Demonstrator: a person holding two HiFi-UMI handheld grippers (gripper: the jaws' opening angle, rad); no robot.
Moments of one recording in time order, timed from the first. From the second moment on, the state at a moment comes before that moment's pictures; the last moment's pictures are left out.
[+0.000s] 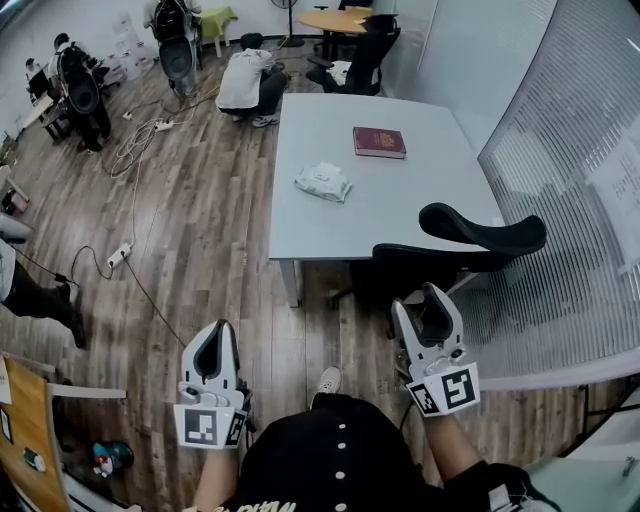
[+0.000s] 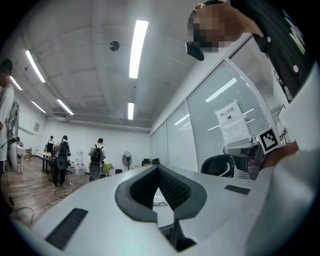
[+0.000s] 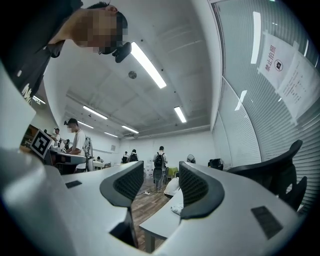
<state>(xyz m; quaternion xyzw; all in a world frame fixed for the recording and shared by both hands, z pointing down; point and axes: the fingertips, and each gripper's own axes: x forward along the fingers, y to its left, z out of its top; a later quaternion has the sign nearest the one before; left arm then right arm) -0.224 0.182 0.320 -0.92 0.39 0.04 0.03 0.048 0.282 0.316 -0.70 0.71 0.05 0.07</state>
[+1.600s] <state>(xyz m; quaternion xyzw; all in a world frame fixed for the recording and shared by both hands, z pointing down) -0.138 -0.014 0.321 -0.92 0.39 0.04 0.02 0.110 0.077 0.304 -0.67 0.74 0.07 0.08</state>
